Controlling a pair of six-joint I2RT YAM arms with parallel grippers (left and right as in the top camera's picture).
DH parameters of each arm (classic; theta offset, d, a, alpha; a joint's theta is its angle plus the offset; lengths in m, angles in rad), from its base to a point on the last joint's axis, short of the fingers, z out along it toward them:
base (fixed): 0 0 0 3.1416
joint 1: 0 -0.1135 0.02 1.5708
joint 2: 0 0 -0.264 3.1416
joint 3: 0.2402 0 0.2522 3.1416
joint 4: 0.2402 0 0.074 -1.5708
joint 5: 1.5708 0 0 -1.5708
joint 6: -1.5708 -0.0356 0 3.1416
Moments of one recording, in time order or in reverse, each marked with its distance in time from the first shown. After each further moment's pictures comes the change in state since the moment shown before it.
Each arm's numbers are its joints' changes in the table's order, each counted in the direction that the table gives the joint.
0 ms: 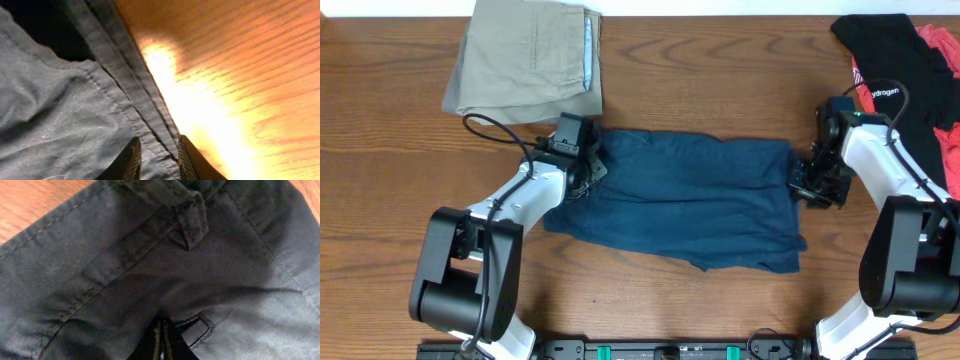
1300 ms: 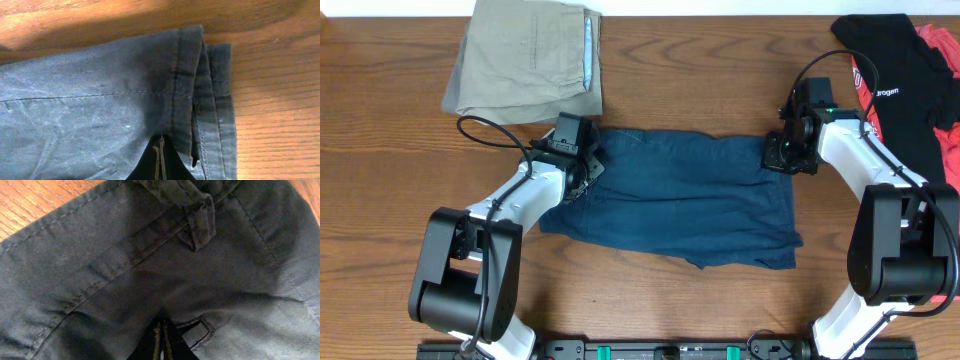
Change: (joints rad) left arm -0.003 -0.002 0.002 0.010 -0.043 0.070; right arm -0.097 0.063 0.019 -0.341 -0.103 0.143
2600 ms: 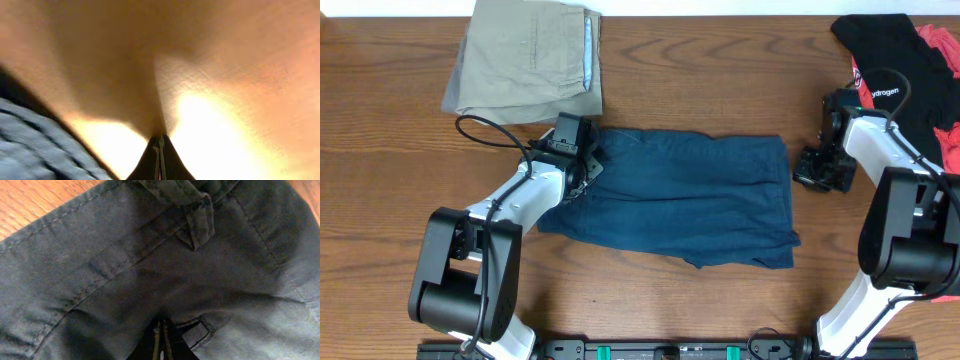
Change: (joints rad) left arm -0.001 -0.003 0.000 0.002 -0.028 -0.008; right arm 0.151 0.077 0.035 0.211 0.187 -0.122
